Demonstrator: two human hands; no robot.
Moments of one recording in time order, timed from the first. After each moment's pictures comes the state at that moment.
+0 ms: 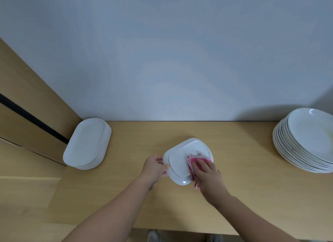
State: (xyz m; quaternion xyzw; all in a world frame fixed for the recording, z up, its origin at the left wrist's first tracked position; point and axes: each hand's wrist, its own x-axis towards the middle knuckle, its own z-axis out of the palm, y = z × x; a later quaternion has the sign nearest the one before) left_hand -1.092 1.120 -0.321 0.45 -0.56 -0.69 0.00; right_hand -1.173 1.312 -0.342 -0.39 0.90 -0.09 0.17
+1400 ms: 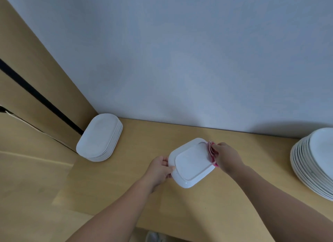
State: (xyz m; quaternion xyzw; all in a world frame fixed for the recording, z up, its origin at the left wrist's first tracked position) left_hand -1.088 1.122 -0.317 0.43 -0.60 -0.68 -0.01; right_hand -1.293 1.285 -0.340 -0.36 0.91 -0.12 0.18
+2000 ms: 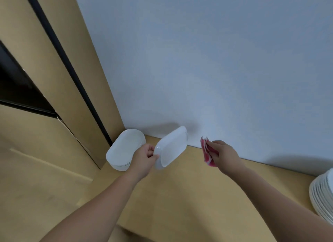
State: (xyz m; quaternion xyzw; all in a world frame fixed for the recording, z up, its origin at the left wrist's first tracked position) left_hand -1.027 1.045 -0.222 0.43 -0.73 -0.50 0.18; right_hand -1.247 1.225 -0.225 -0.39 0.80 -0.41 0.20
